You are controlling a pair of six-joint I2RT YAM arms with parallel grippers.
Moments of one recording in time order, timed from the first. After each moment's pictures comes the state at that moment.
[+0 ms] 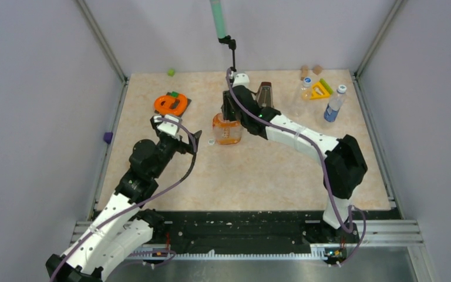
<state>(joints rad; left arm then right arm) -0.50 0.68 0.63 0.05 -0.05 0.08 0.82 1.78 1.52 -0.22 0.35 0.41</state>
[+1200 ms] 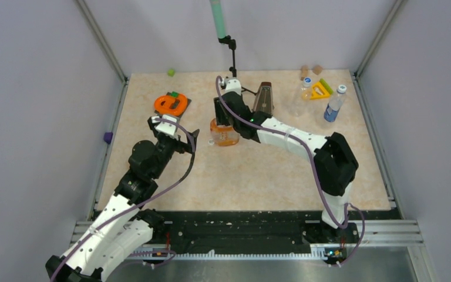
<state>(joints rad) -0.50 0.66 0.63 0.04 -0.11 0.08 0.86 1.88 1.54 -0.19 0.42 0.36</state>
